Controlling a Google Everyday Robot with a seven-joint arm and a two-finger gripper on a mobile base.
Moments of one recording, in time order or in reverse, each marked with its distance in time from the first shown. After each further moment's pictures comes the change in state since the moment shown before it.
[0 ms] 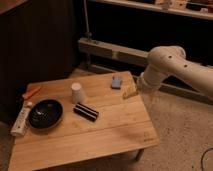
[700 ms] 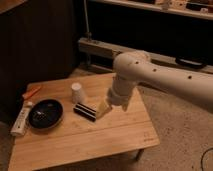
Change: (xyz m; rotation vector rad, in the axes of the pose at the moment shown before) arm 0.051 0.200 0.021 -0.069 0.151 -0.479
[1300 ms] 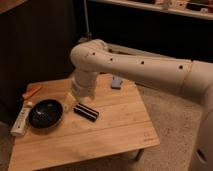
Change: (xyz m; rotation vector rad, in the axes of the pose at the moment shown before) arm -0.091 0.028 -0.006 0.024 -0.102 -0.110
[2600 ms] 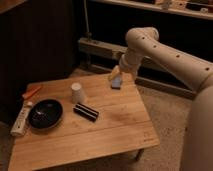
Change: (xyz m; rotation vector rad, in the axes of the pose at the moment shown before) arm 0.058 -0.261 -0.043 0.130 -0.103 0.542
